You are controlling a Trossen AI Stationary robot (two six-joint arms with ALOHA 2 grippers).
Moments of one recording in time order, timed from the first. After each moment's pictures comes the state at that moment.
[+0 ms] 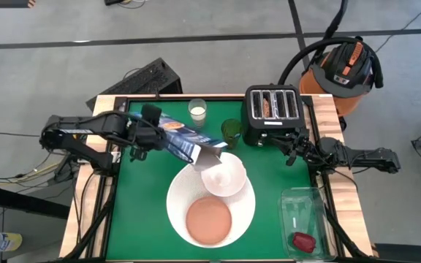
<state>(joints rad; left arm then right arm) -0.08 1.37 1.56 -1.57 -0.61 0.37 -0.03 0.01 0.02 0.01 0.39 0.42</state>
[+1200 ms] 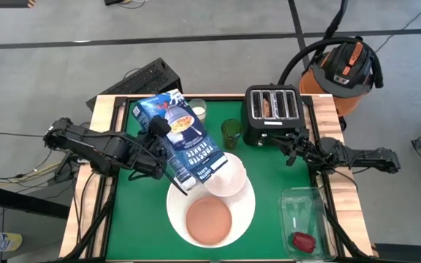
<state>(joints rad) -0.31 1.44 1.56 -1.57 -1.09 0.67 -0.03 0.01 0.02 0.01 0.39 0.42</state>
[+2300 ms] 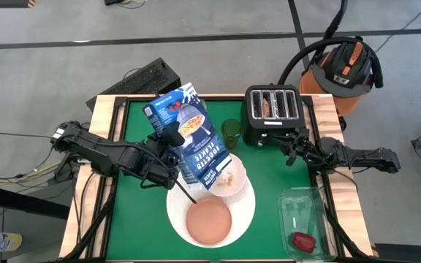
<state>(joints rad) -0.35 1.54 1.56 -1.44 -1.30 0.89 -0.03 0.01 0.02 0.01 0.39 0.42</state>
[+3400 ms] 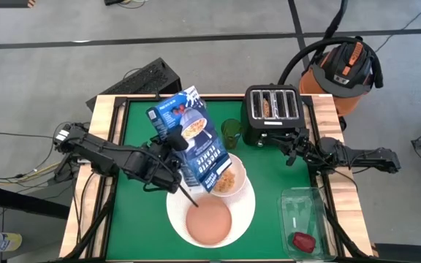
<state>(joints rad) -0.36 1.57 1.56 -1.44 -1.31 0.88 -0.03 0.01 0.02 0.01 0.39 0.42</state>
